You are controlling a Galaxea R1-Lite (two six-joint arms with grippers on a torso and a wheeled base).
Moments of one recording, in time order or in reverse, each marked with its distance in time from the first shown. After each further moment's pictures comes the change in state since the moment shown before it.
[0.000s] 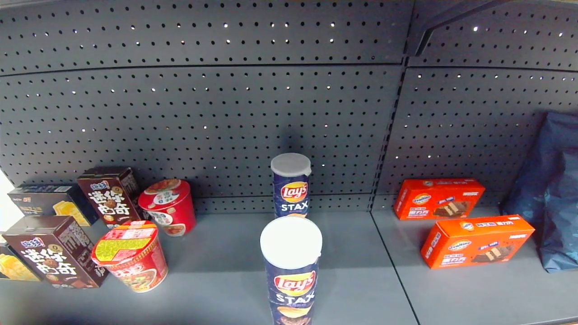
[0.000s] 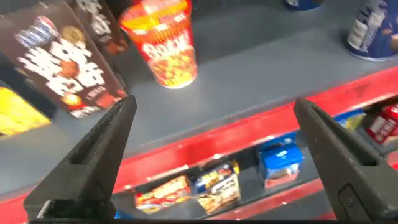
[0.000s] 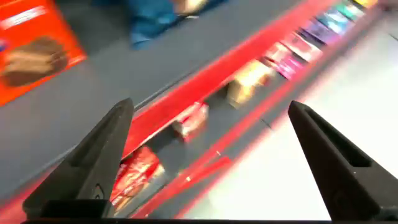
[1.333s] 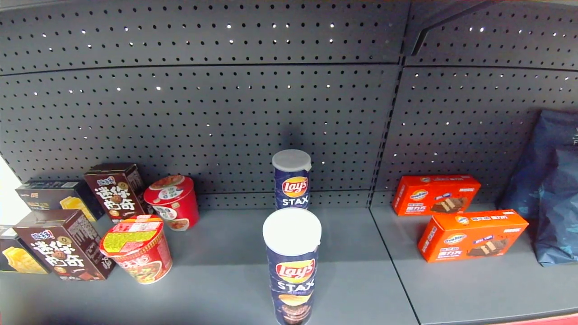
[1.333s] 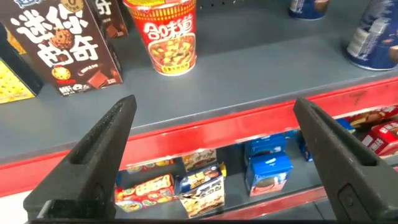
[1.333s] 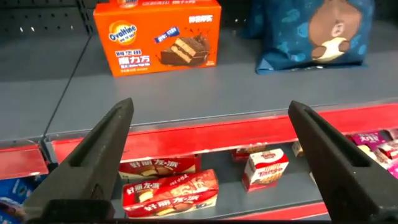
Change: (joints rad) left arm -0.001 -0.029 0.151 -0.170 0.043 -0.110; right arm -0.018 -0.259 0.227 -0.246 0.533 -0.197
